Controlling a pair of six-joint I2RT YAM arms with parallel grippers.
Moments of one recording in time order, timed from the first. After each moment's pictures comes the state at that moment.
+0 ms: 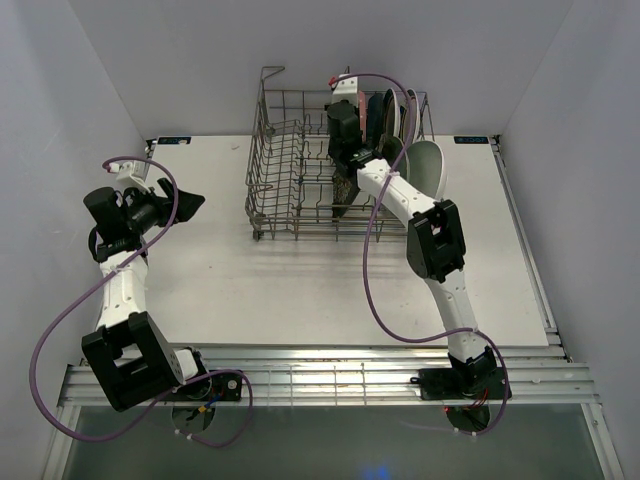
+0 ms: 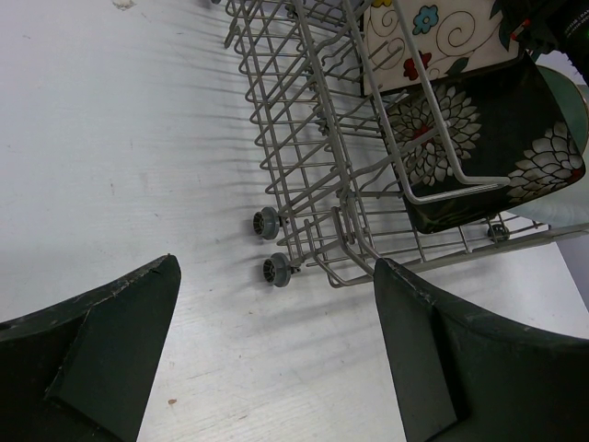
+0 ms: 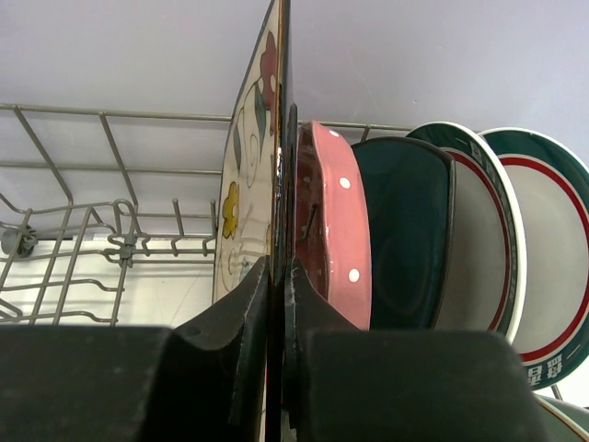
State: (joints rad) left arm 0.42 1.25 0.86 0.05 0.86 -0.26; right arm 0.58 2.35 2.17 0.13 0.66 -0.07
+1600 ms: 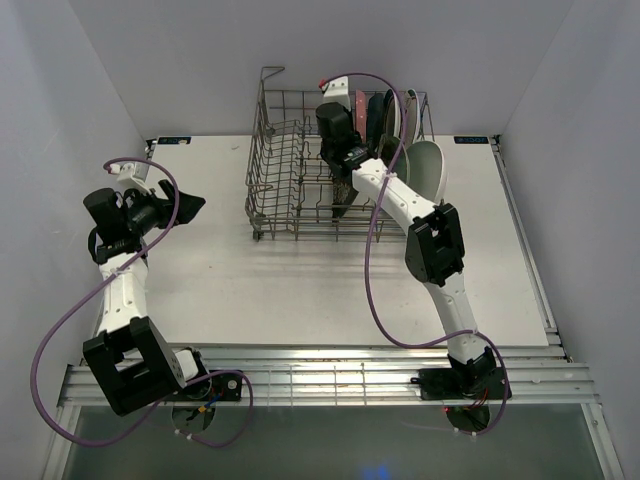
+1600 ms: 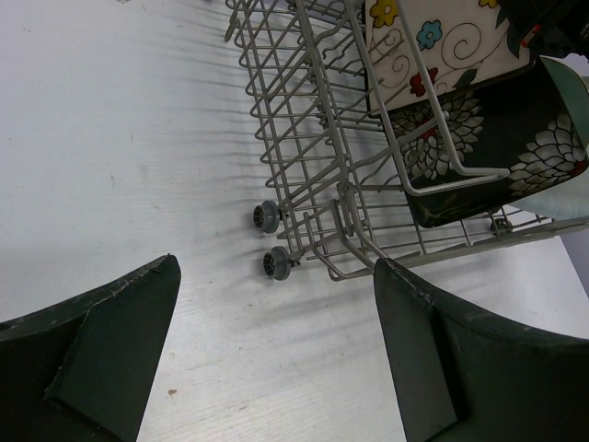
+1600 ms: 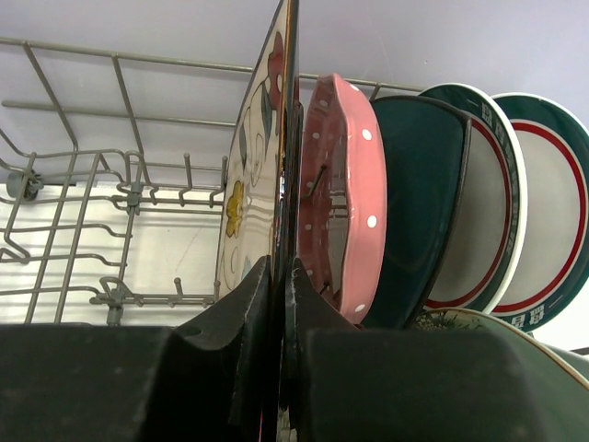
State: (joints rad) left arm 0.42 1.22 0.86 0.01 0.86 -0.24; right arm 0.64 2.31 2.21 -0.07 0.69 -0.04
